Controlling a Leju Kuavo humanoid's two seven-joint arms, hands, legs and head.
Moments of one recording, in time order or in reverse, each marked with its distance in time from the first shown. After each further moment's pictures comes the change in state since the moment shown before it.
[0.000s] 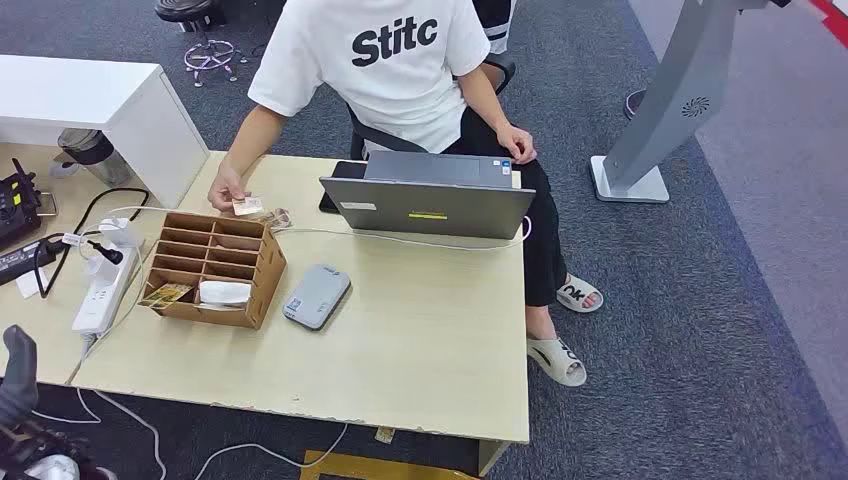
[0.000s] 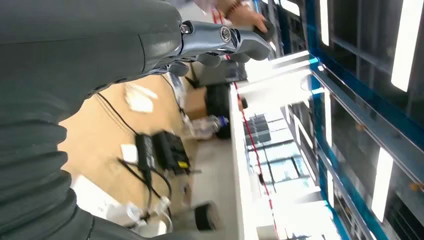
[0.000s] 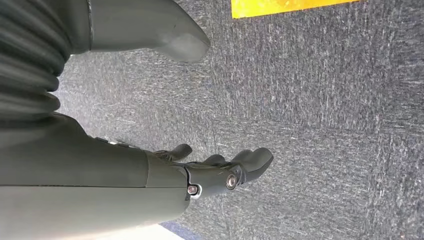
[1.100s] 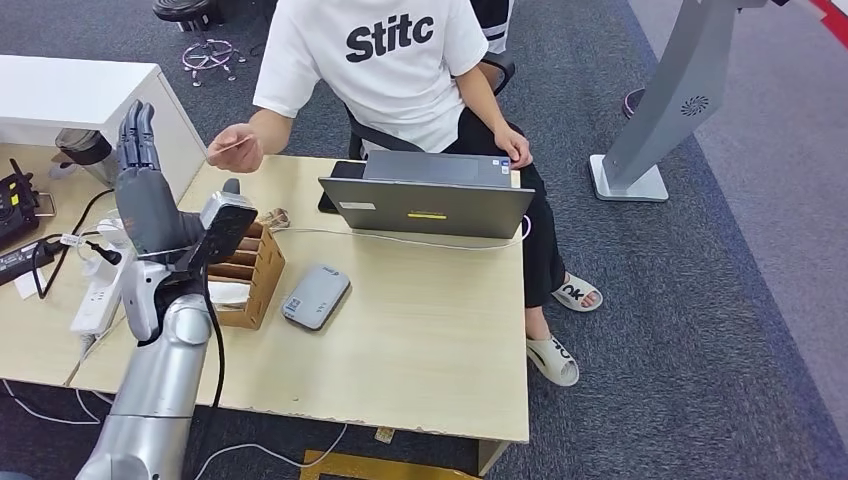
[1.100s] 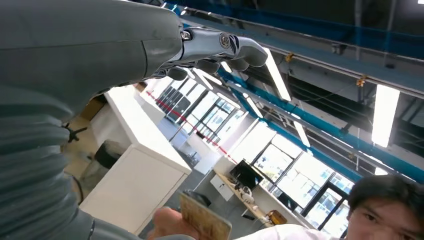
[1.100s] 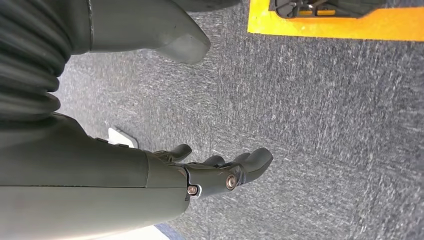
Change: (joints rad) left arm -0.434 0.214 -0.608 0.373 -0.730 0.080 0.411; right arm -0.021 -0.001 0.057 0.002 0.076 0.118 0.077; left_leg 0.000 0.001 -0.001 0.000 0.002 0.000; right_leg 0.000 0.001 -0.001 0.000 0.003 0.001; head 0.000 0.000
